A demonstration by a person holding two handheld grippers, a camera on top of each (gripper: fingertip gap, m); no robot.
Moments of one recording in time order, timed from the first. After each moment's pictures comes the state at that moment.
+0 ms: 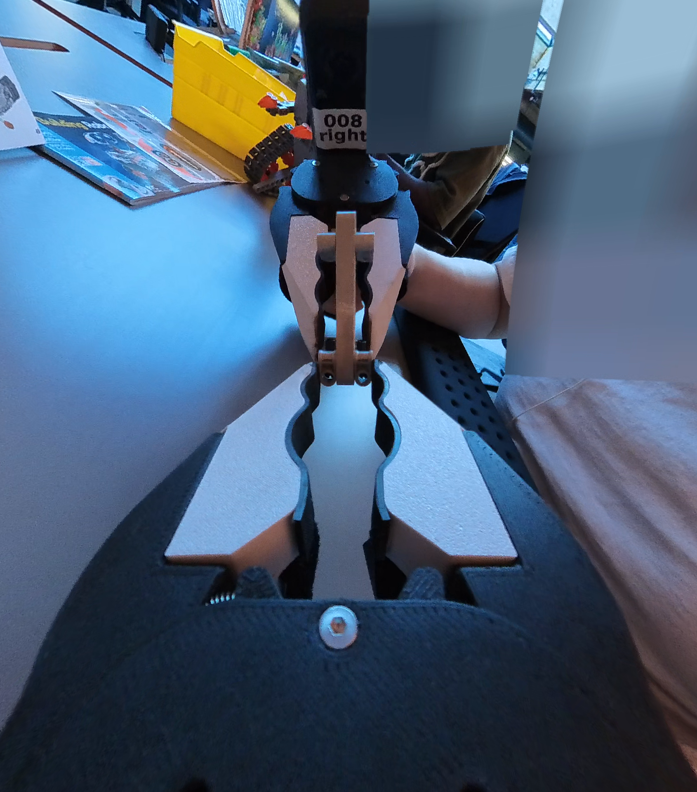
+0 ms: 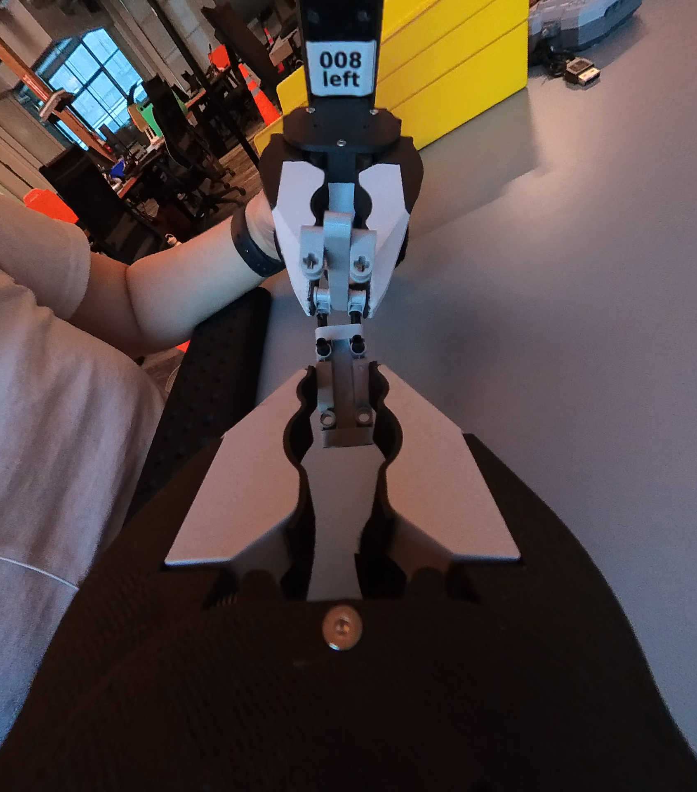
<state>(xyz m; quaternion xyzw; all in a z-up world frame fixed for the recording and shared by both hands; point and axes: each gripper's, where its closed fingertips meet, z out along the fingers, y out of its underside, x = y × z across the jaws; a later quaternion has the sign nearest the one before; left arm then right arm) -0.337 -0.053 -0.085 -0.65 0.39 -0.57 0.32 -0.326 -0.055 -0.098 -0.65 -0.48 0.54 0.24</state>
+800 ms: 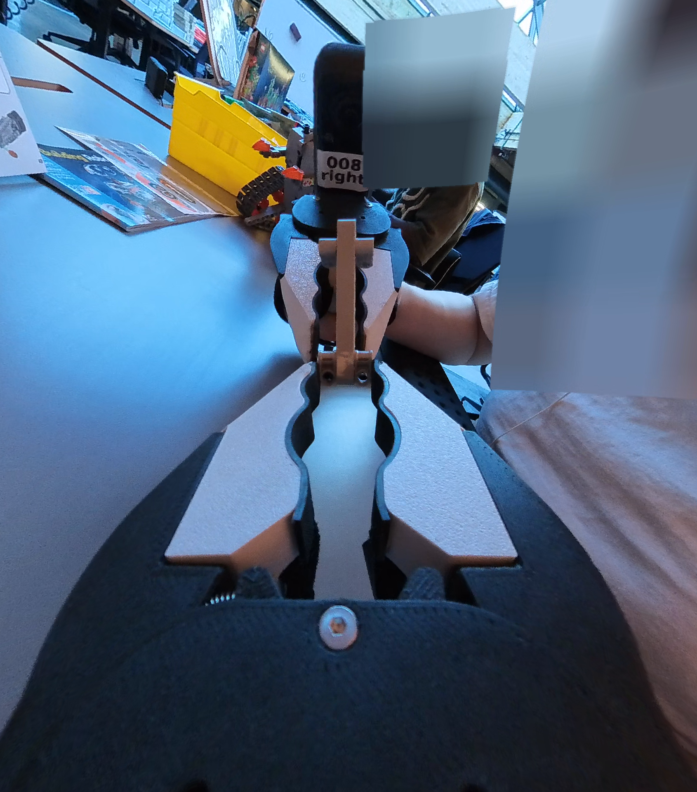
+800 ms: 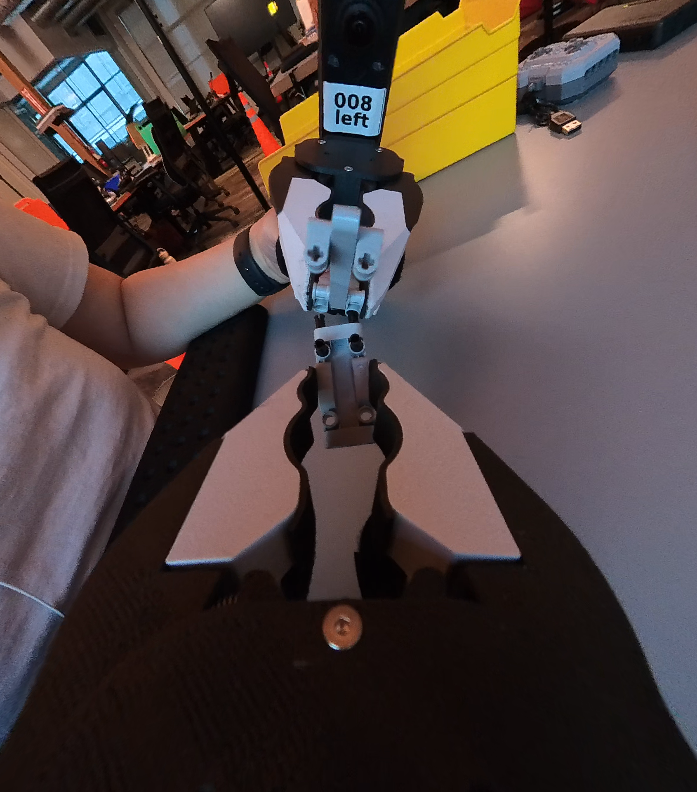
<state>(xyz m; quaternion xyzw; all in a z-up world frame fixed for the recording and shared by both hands) -0.340 -0.051 -0.072 -0.63 0.36 -0.61 0.33 -0.330 -0.053 -0.090 -0.64 -0.48 0.54 0.27</state>
